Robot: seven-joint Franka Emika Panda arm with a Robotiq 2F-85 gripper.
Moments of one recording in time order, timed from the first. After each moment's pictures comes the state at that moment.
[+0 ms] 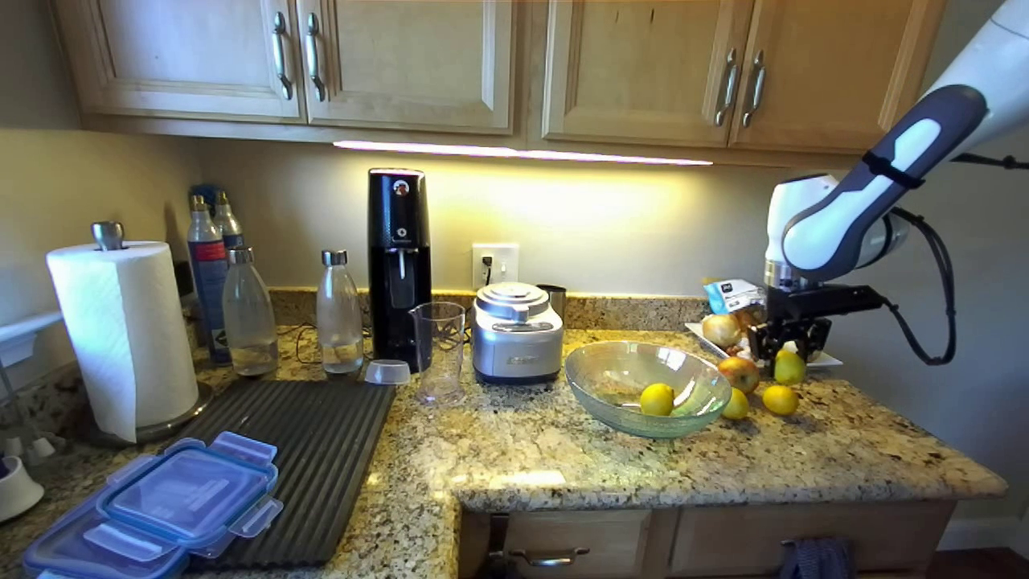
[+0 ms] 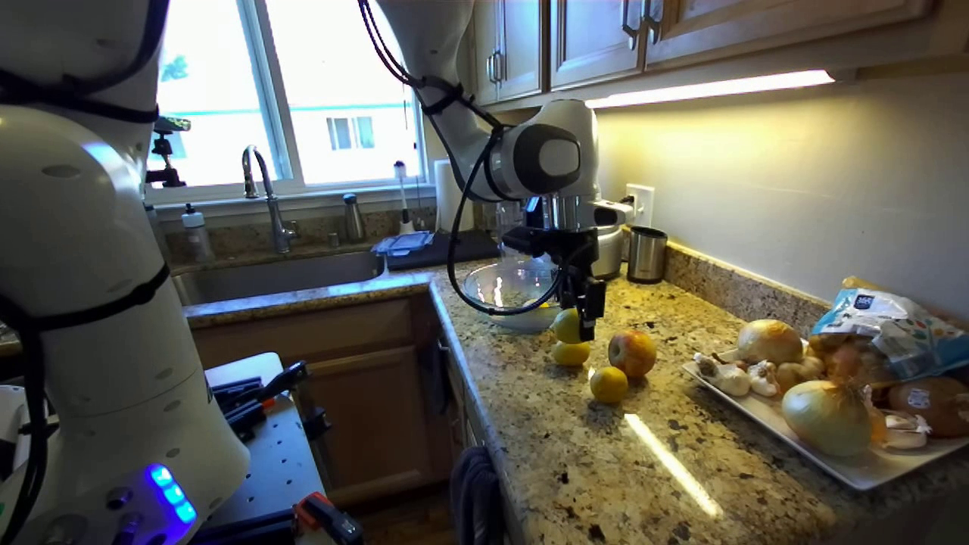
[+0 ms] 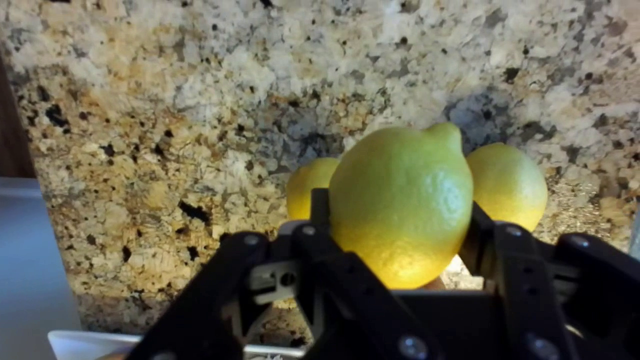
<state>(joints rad) 0.06 0.38 -0.17 -2.19 -0.18 2.57 0.38</state>
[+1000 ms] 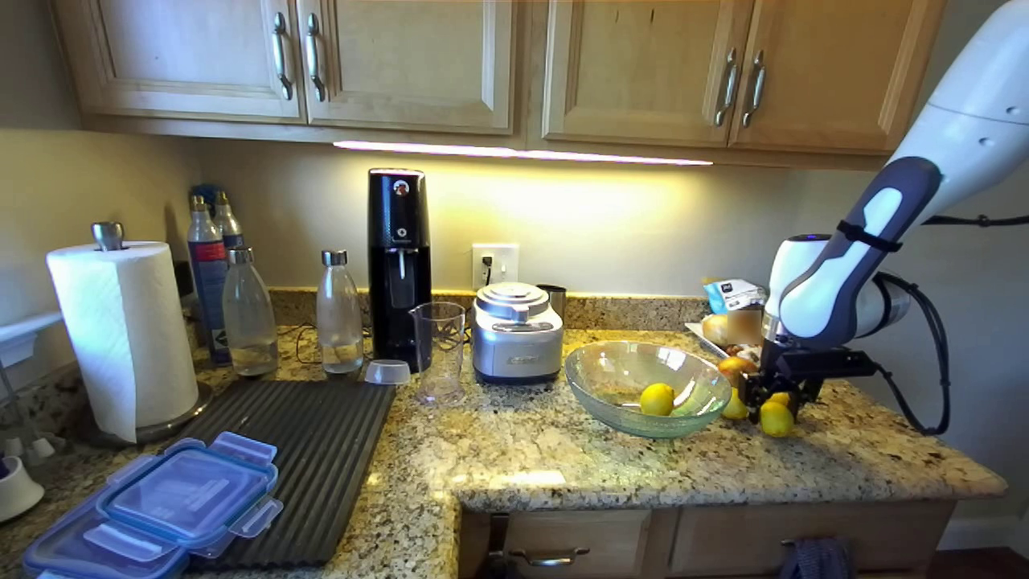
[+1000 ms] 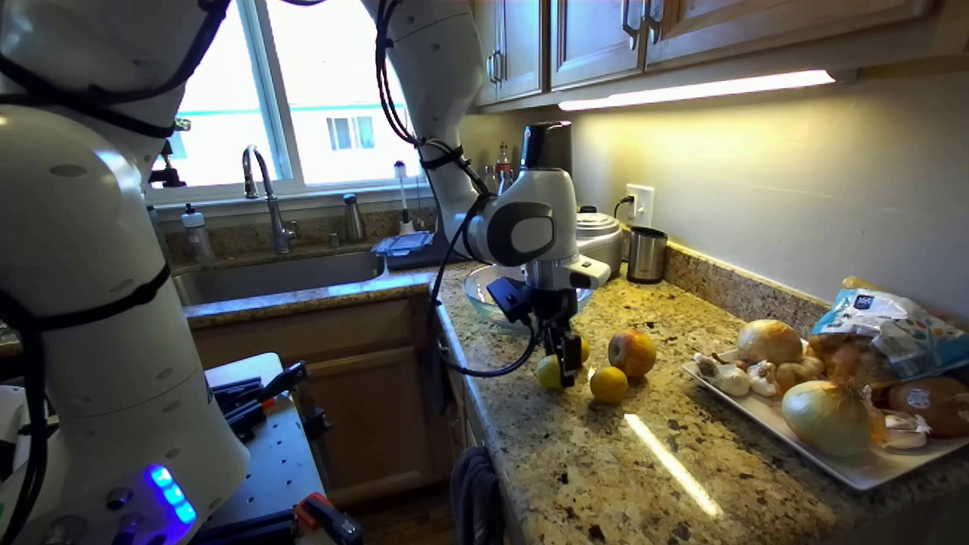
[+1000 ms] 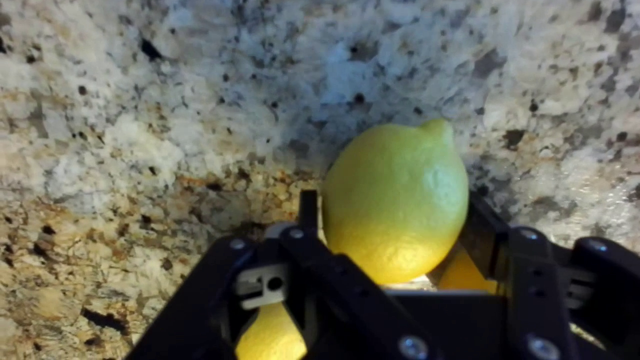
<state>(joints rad) 0.08 0.55 -0.16 -2.26 -0.06 2.87 0.37</state>
